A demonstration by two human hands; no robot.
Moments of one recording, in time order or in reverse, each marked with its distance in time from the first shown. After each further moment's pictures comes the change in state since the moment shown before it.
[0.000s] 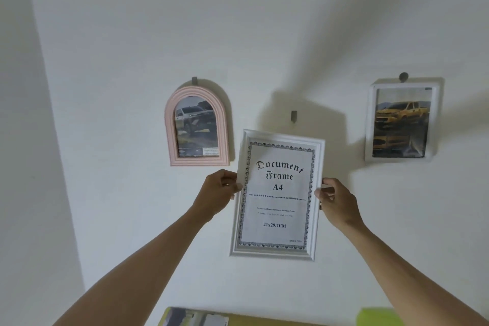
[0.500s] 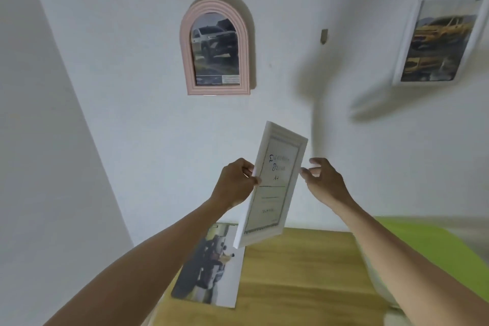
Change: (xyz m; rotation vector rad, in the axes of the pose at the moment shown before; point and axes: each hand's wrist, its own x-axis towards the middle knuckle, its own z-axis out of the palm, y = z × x) left_hand -0.120 -0.086 -0.015 0.242 -0.111 -0.142; right_hand -0.142 -0.005 0.078 -0.099 -0.246 0.265
